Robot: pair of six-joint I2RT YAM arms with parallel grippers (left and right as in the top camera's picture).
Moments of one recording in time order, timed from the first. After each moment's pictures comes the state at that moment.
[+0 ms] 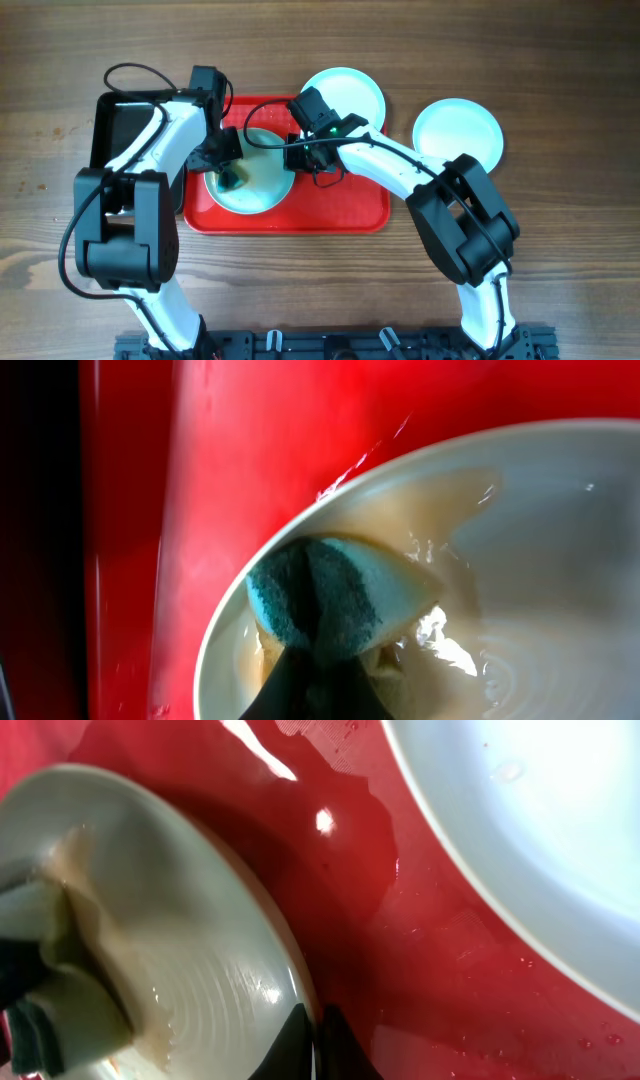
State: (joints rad) left arm -0.11 1.94 1.30 -0.89 -0.06 -0.36; right arm 0.66 2.13 1.45 -0.47 -0.23 0.71
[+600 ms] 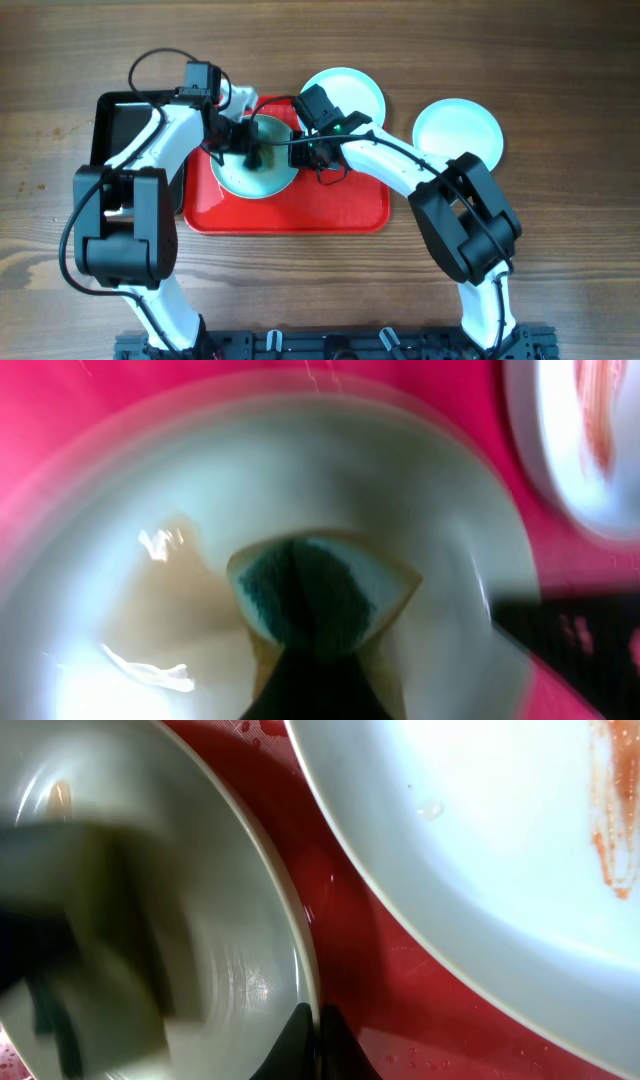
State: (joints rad) left arm -0.09 1.95 1.27 -0.62 0.34 0.05; right arm 0.65 2.13 1.45 -0.47 -0.20 0.71
